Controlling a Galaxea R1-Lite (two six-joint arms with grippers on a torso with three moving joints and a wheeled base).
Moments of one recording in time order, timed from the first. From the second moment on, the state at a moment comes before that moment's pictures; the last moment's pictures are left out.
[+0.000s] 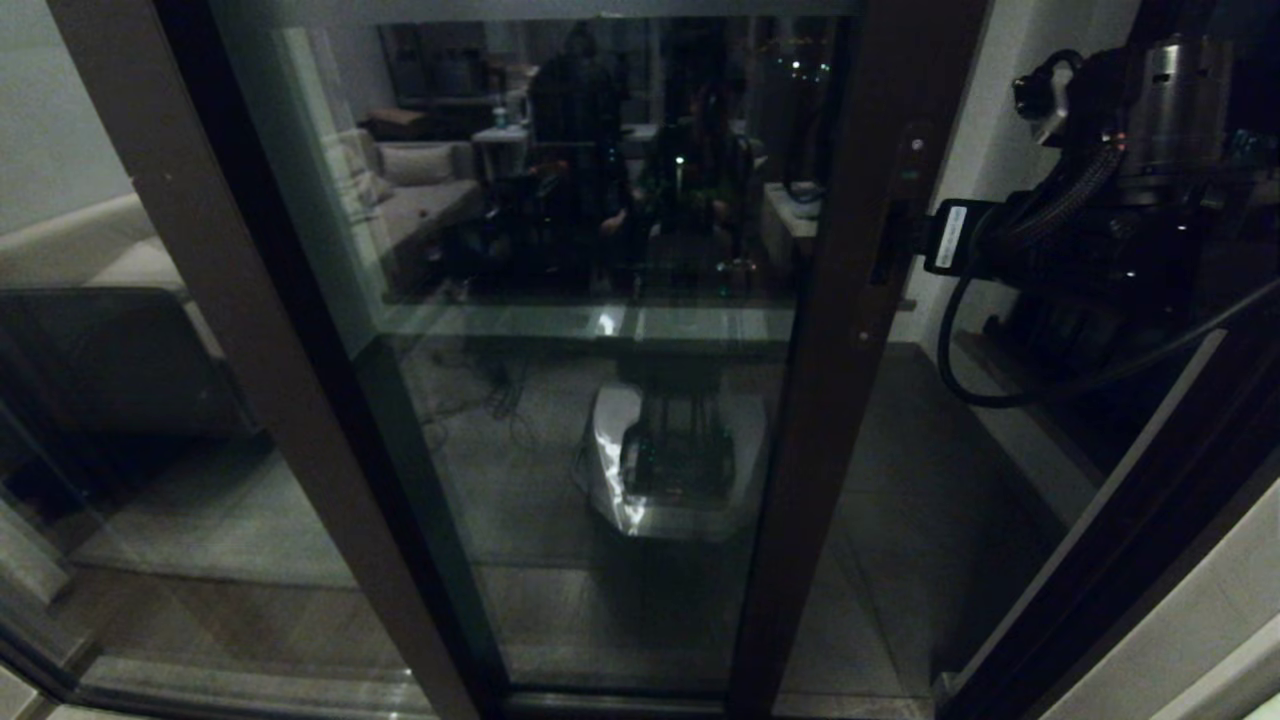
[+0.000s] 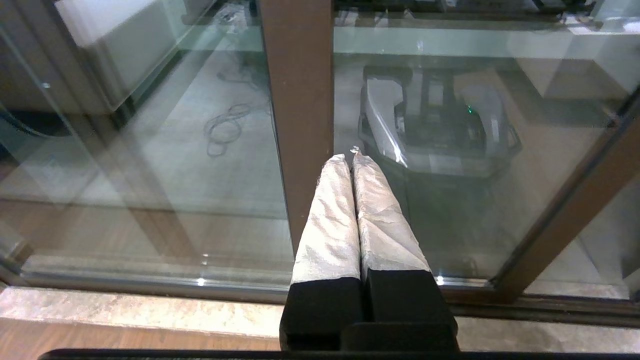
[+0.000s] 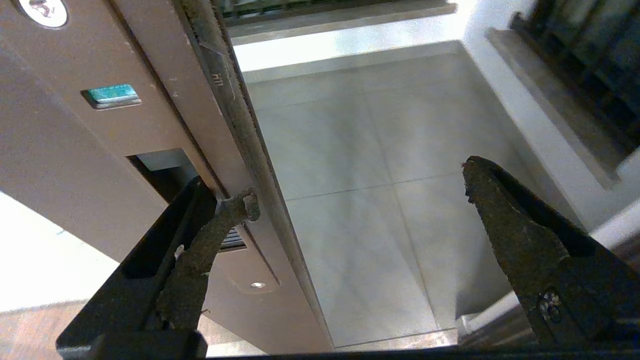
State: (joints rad) left arm 0.00 0.00 0.00 0.02 0.00 0.01; right arm 0.26 1.72 -1.39 -0.13 -0.49 0.19
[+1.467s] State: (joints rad) left arm 0.00 0.00 0.00 0.02 0.00 0.01; right arm 0.02 1.58 -1.23 -0.15 -0.47 0.15
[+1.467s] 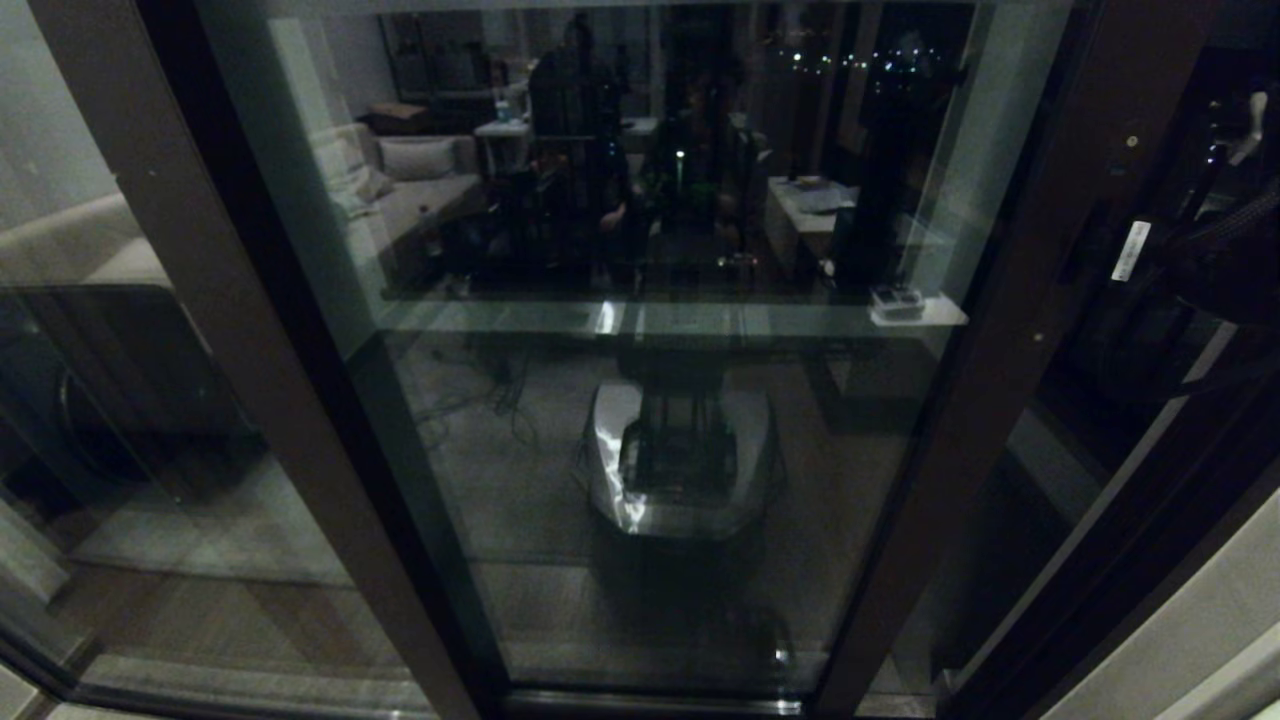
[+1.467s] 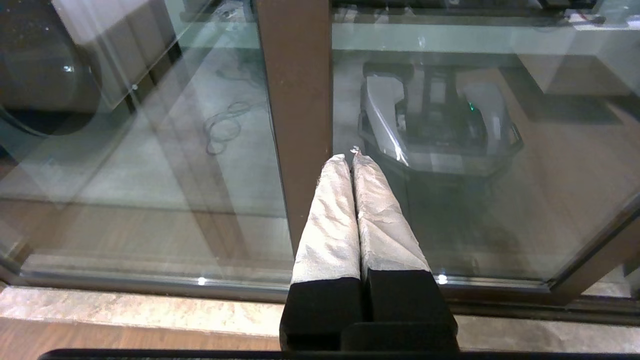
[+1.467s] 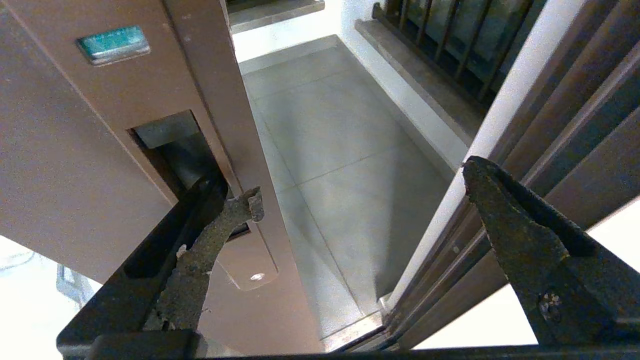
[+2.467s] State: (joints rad) left arm 0.00 0.00 0.00 0.02 0.00 0.01; right arm -0.09 1.59 -1.23 -0.17 -0.40 0.12
